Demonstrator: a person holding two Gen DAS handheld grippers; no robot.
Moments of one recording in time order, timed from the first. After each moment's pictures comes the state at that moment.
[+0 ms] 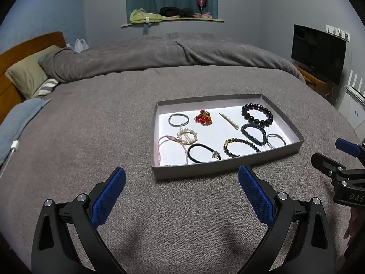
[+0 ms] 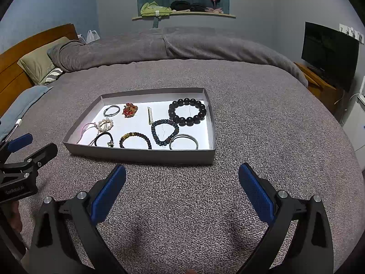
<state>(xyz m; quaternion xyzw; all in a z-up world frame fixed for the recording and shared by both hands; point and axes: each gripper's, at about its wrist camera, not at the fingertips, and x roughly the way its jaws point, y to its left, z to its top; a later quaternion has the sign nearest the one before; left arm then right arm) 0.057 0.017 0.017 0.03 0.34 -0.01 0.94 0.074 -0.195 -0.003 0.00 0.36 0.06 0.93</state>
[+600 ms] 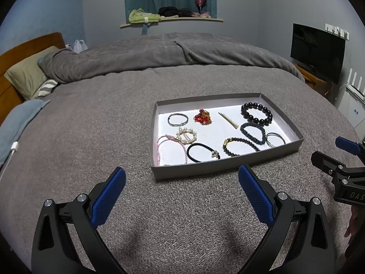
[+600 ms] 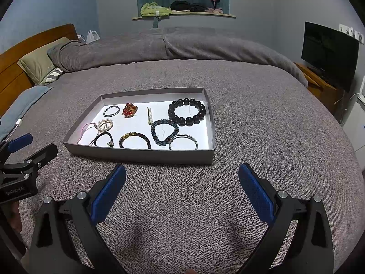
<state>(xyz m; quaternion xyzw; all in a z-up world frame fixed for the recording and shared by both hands) 0.057 0.016 0.016 0.03 0.34 -0.02 0.94 0.073 -0.195 -0.003 0.00 0.36 0.06 0.93</state>
